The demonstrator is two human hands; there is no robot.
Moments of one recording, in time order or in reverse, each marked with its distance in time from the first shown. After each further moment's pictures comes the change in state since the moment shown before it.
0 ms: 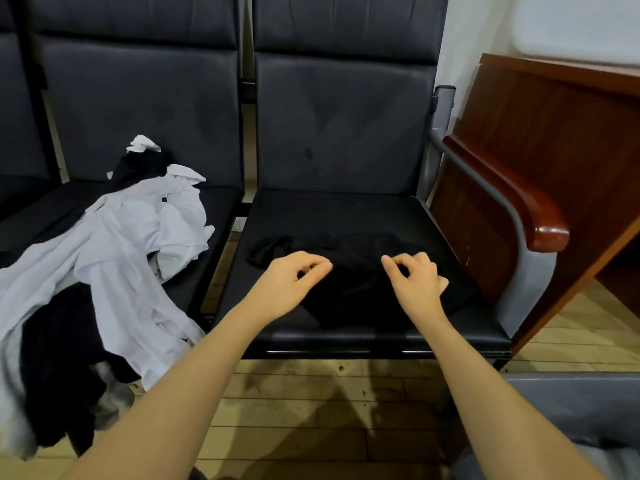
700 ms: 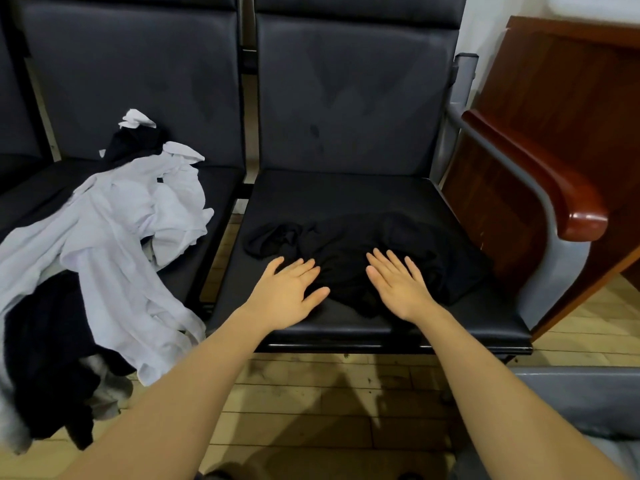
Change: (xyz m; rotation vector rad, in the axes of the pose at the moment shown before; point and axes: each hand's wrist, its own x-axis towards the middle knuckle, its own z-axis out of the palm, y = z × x) left_hand -0.001 -0.054 0.024 0.763 -0.320 -0.055; right_hand 0.015 0.027 0.047 -0.402 -0.542 -0.219
